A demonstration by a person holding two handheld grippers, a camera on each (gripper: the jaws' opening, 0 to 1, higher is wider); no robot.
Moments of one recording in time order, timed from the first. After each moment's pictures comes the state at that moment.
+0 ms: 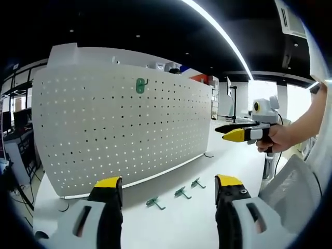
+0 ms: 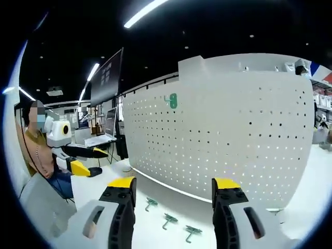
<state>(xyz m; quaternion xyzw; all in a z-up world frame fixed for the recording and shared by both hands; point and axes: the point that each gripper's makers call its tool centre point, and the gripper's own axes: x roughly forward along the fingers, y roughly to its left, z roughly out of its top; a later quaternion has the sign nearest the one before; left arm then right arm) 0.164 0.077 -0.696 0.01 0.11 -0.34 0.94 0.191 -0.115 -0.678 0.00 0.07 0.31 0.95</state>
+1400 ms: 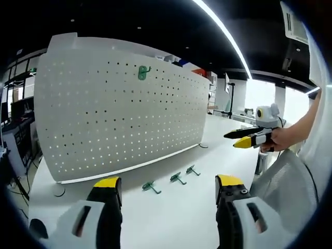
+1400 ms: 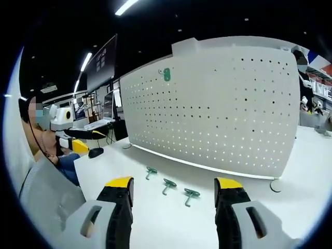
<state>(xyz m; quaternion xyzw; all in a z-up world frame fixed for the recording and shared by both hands) 0.144 0.093 -0.724 0.00 0.15 -0.35 0.92 0.151 -0.147 -0.729 0.00 0.15 0.30 0.94</state>
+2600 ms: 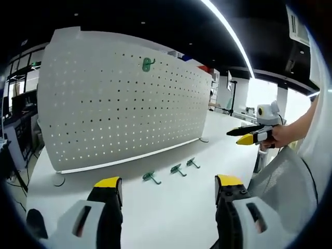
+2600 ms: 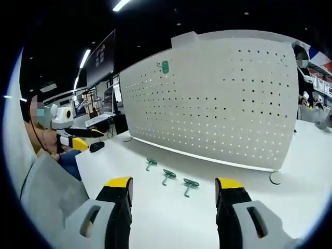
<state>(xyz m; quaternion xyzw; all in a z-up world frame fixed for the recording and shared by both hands) 0.137 0.102 -0.738 -0.01 0.17 -0.35 0.92 0.143 -0.155 -0.741 0.00 0.18 0.30 0.94</state>
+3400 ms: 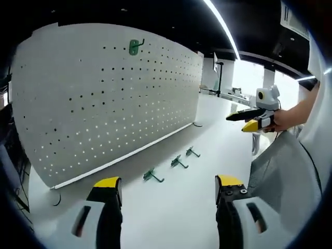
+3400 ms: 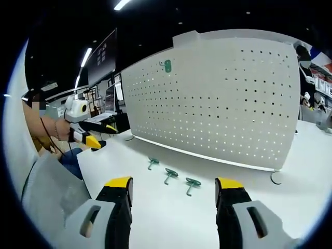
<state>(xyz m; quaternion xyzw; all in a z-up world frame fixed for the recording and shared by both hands) 0.174 0.090 -0.751 0.06 0.22 -0.42 0.88 0.140 -0.152 -0.742 -0.01 0.18 0.30 0.94</state>
